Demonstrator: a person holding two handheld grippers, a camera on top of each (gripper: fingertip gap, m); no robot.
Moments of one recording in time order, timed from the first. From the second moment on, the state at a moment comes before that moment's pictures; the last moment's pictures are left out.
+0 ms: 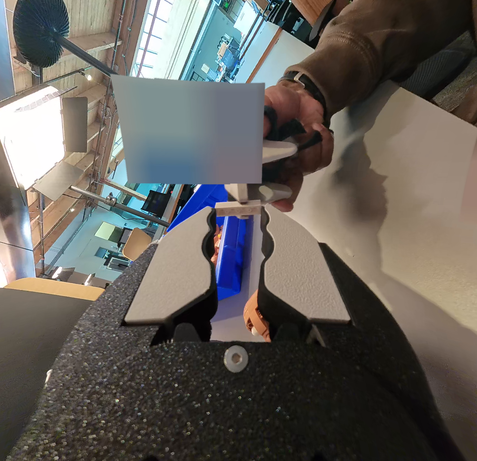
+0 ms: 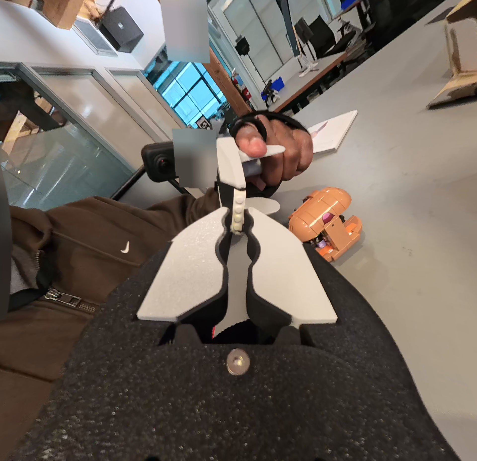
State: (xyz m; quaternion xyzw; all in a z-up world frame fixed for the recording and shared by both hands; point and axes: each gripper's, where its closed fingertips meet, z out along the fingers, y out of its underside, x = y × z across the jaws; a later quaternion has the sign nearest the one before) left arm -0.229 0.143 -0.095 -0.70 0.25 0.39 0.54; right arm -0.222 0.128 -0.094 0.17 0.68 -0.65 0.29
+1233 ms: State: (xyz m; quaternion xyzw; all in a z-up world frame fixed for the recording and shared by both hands) left arm -0.241 0.083 -0.040 -0.65 0.12 0.33 0.68; right arm -0.247 0.167 -0.086 0.18 0.68 -0.69 0.17
